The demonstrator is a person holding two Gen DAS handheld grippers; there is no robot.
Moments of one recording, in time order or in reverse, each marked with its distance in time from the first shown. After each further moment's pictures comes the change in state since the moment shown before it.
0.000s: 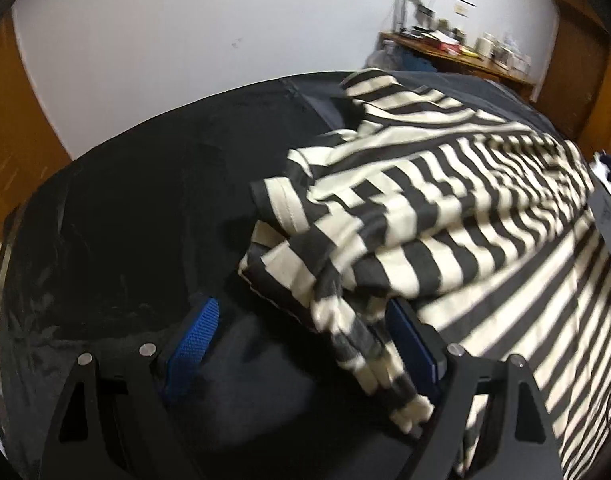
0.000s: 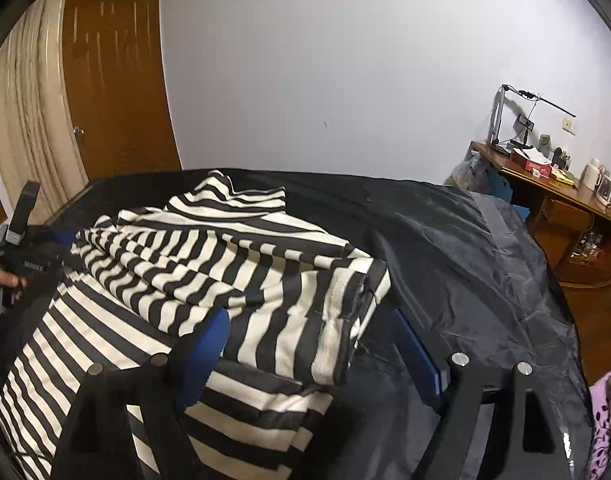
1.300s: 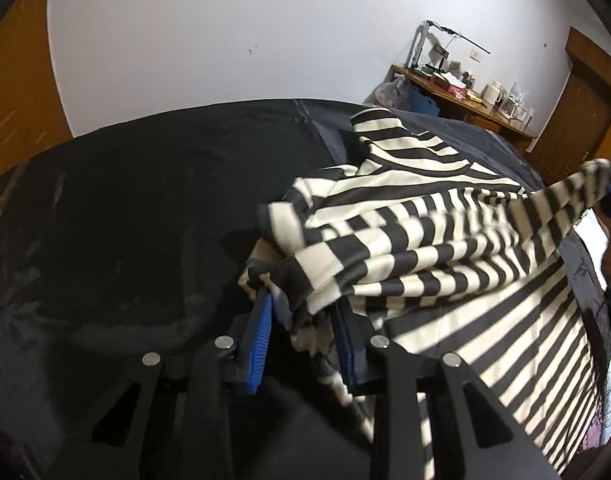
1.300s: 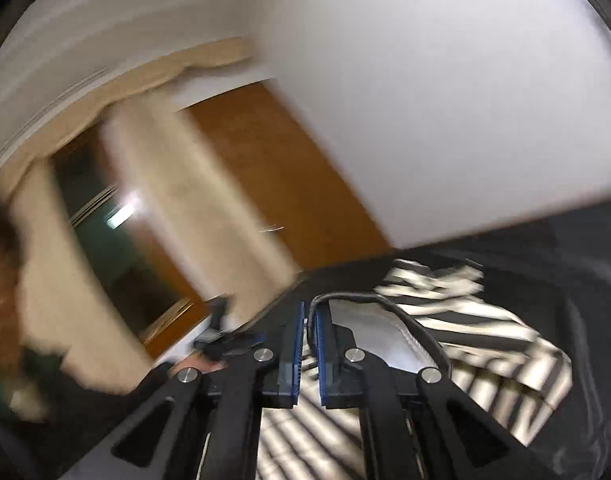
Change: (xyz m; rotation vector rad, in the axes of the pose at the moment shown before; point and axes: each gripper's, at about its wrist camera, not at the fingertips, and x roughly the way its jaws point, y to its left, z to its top) left arm -0.029 0.017 -0.012 -0.125 -0.054 -0.092; right arm -0.009 -0.032 0.043 0.088 -0.229 0.903
